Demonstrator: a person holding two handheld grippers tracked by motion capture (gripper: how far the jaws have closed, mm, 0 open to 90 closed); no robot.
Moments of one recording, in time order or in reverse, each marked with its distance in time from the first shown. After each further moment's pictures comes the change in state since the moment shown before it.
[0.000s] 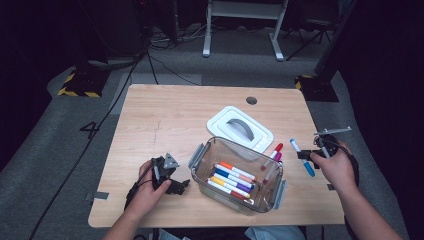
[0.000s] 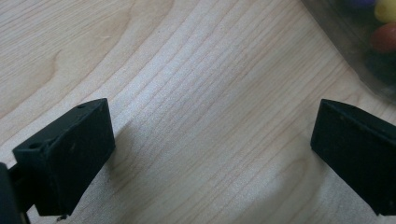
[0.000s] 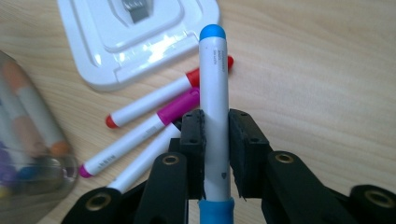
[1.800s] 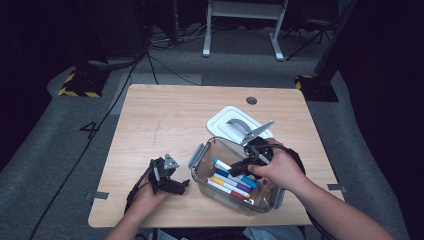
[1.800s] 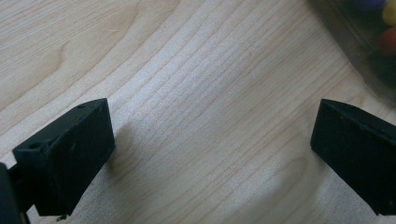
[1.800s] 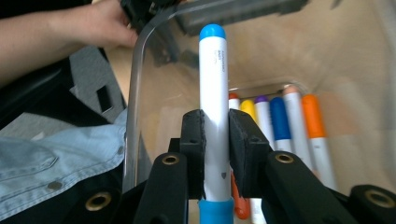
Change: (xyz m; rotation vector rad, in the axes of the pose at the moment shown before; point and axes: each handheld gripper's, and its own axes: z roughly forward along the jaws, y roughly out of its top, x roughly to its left) left arm -0.003 -0.002 -0.001 -0.005 0.028 -0.033; right arm 0.207 0.049 0.012 0.164 0.508 -0.464
